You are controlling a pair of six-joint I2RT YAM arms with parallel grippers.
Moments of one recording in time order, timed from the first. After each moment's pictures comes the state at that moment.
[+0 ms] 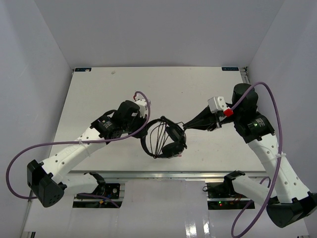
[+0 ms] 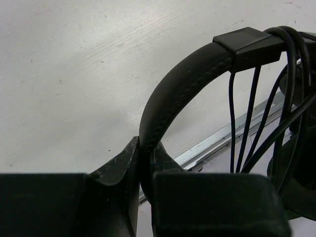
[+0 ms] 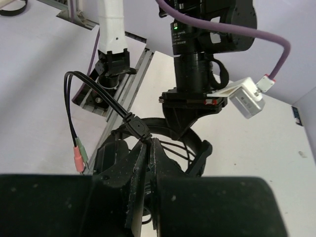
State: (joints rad) left arm -0.75 1.17 1.08 -0.70 0.04 -0.34; right arm 0.40 0.97 1.15 -0.41 -1.41 -0.55
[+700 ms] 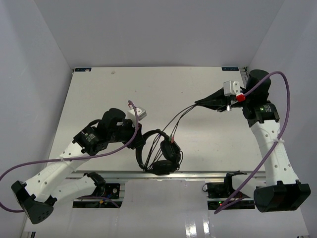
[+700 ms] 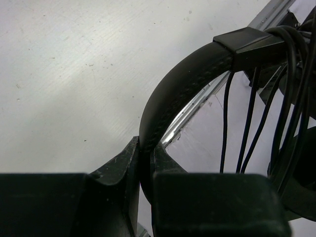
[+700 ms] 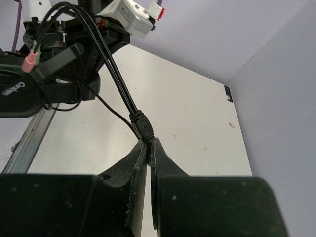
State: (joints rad) left arm -0.75 0.94 0.99 -0.73 0.28 -0.22; right arm 0.11 1.12 1.25 -0.39 -1.52 -0.73
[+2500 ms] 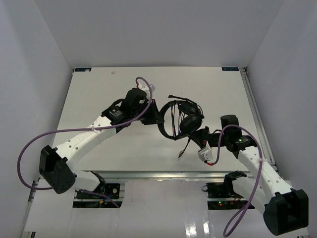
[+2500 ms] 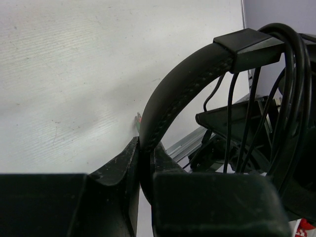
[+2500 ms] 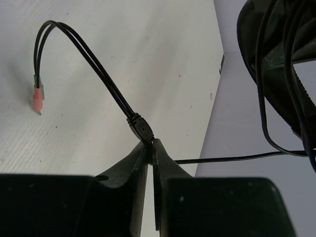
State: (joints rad) left arm -0.72 1.35 1.20 -0.48 0.20 -0.69; right arm 0.29 0.88 0.56 -0.48 -1.06 -1.98
